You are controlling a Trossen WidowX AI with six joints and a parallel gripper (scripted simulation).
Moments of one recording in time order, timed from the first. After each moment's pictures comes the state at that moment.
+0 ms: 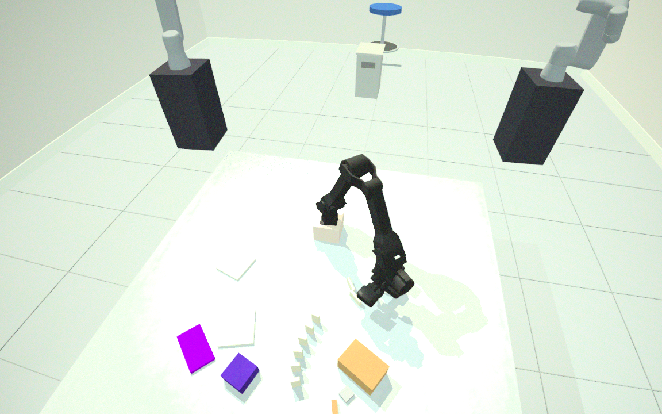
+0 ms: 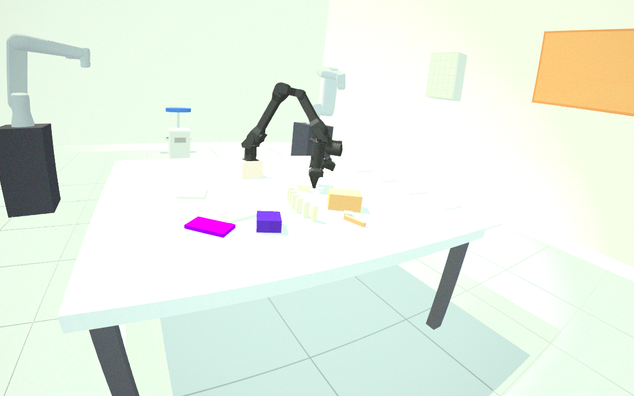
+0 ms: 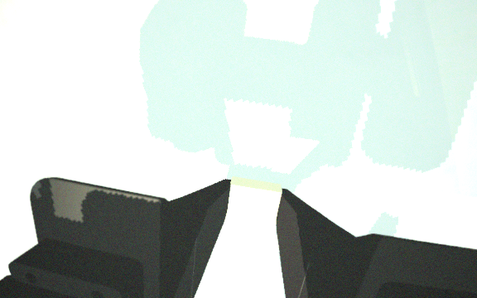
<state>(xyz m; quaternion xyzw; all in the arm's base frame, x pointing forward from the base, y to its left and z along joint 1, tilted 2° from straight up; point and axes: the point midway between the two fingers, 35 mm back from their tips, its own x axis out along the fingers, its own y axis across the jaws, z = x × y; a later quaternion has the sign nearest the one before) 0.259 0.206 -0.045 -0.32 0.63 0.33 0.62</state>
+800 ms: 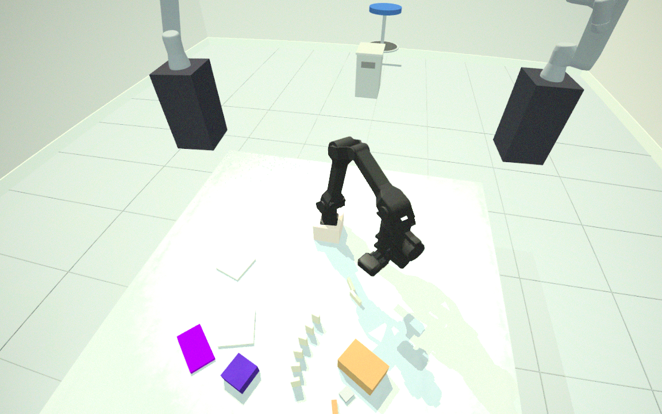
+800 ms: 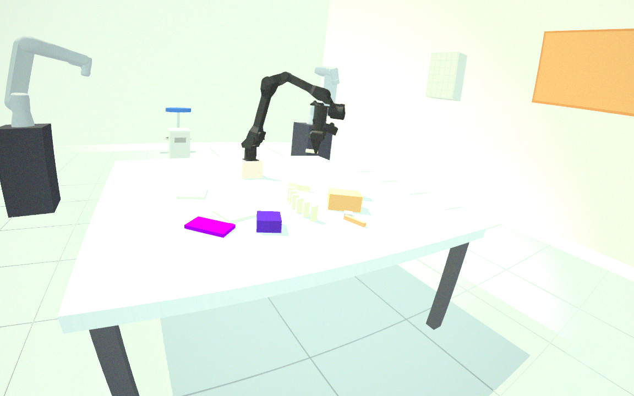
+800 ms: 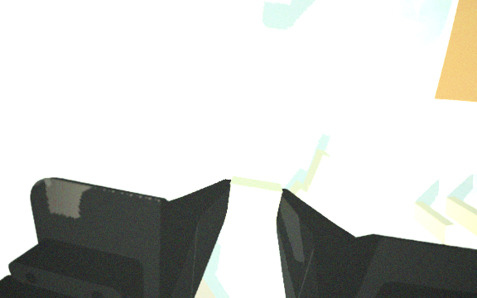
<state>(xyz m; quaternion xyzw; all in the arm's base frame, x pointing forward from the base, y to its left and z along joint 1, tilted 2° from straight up) 0.255 0.200 0.112 -0.30 0.64 0.31 0.63</state>
